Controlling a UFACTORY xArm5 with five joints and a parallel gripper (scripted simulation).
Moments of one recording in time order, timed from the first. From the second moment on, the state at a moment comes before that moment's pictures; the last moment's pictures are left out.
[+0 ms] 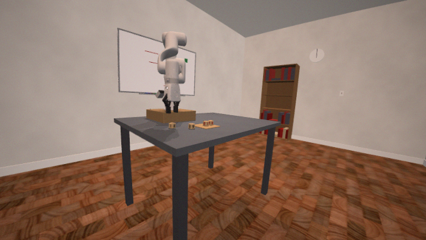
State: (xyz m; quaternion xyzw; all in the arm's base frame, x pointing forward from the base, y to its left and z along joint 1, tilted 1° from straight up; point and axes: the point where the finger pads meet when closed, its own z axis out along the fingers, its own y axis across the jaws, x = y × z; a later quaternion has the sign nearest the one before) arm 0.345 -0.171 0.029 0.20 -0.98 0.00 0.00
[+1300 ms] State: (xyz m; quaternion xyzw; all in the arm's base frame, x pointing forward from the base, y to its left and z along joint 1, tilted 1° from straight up) arm 0.346 -0.171 0.001 0.20 -0.98 0.00 0.00
